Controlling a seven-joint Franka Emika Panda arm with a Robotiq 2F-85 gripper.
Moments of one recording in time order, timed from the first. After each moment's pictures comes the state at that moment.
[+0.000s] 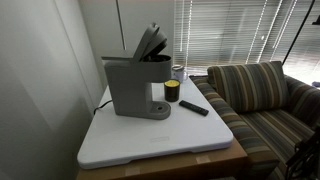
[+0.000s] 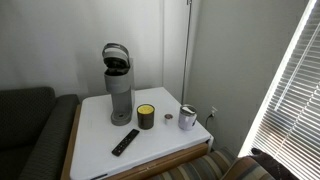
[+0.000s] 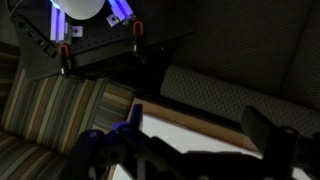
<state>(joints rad) 0.13 -0.11 0.27 -1.96 0.15 1.51 0.66</state>
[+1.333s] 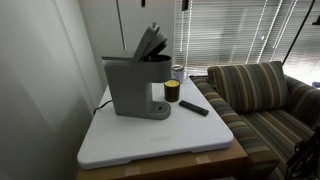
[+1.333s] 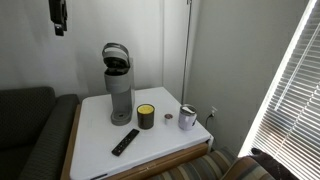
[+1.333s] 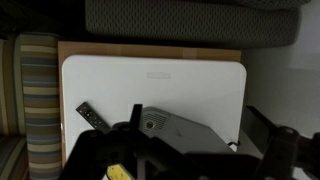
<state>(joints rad) 0.15 0.19 0.19 -1.66 0.16 1.84 0.81</state>
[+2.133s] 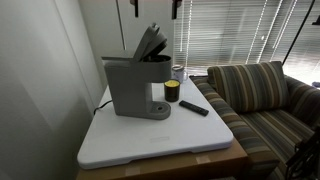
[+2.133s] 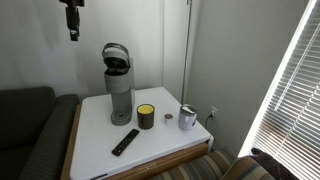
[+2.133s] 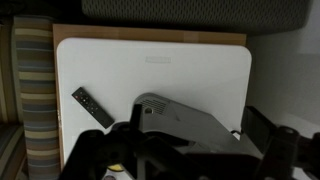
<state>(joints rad) 0.18 0.32 0.15 -1.53 0.10 1.84 0.82</state>
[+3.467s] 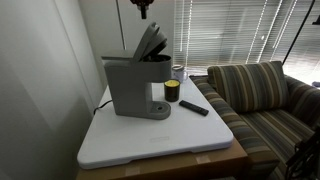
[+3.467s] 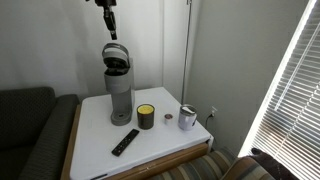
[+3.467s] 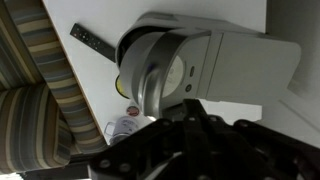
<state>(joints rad) 0.26 0.69 -0.01 -0.94 -0.10 1.72 1.05</state>
